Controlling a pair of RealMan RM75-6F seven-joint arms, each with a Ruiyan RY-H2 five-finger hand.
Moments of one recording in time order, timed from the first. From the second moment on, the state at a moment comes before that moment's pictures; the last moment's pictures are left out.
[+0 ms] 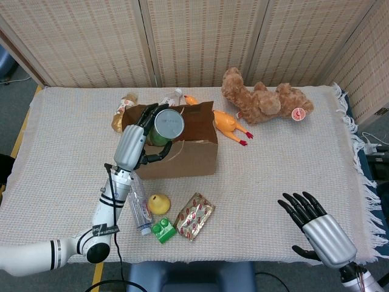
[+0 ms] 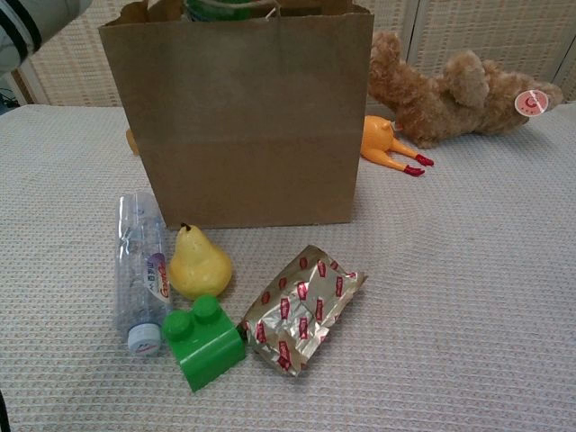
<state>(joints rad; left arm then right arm) -0.83 -1.52 -0.46 -1.73 1.18 1.27 0.05 0.10 -0.82 -0.10 -2.05 -1.86 1.36 -0.18</state>
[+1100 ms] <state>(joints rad) -0.47 -1.15 -0.26 -1.74 1.40 1.44 -0.16 0.08 -0.82 -0.12 -2.05 -1.91 1.39 -0.19</state>
